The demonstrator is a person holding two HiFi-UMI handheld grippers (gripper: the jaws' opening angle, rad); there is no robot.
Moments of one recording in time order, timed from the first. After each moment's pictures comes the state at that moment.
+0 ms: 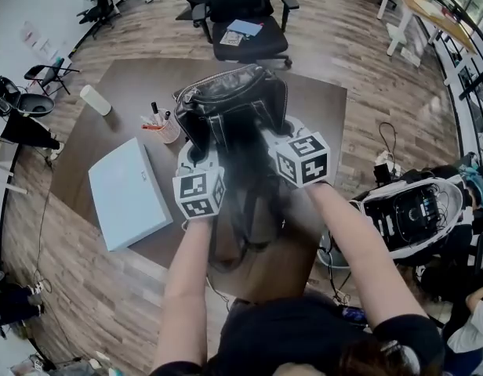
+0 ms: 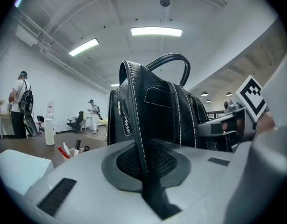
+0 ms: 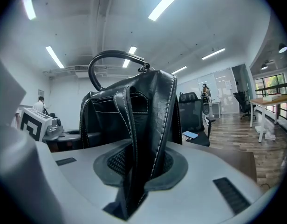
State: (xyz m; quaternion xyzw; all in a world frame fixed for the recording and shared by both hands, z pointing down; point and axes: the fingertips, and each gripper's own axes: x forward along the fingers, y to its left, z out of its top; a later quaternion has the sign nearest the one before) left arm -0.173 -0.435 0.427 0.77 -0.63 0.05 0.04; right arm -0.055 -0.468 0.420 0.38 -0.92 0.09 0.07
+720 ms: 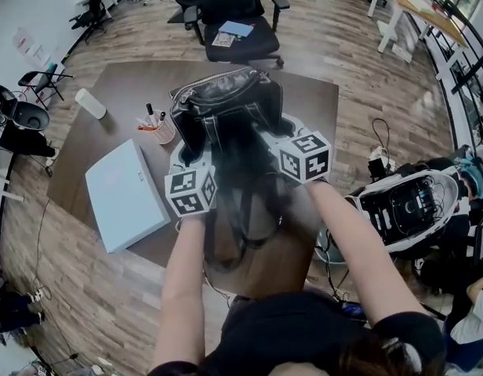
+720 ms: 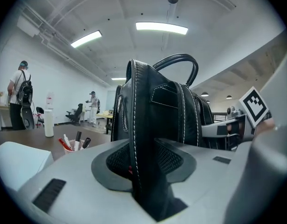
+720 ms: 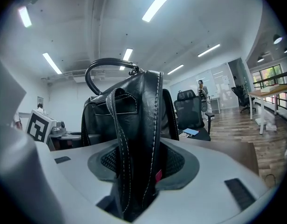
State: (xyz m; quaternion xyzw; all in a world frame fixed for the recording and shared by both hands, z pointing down) left arm -0.183 -0.430 0.437 0.78 -0.62 0.05 0.08; right arm -0.042 -0.462 0.428 0.38 -0.92 0.12 0.05
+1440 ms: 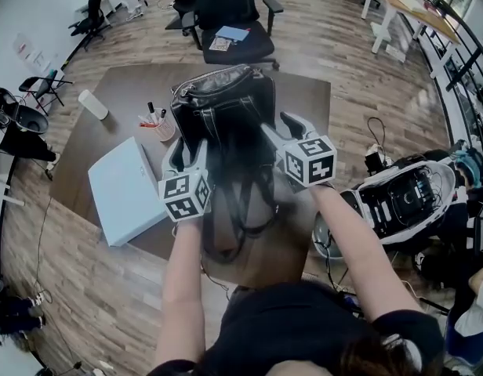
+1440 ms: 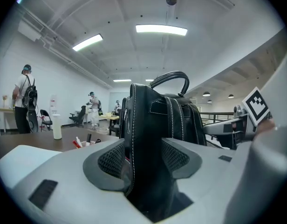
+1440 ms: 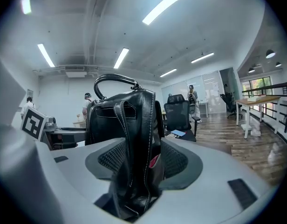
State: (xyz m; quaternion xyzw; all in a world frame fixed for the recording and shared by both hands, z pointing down) left arm -0.194 -0.382 0.421 0.77 -0.63 0.05 0.08; right arm -0.002 -0.419 0.413 0.45 -0.89 0.10 0.06
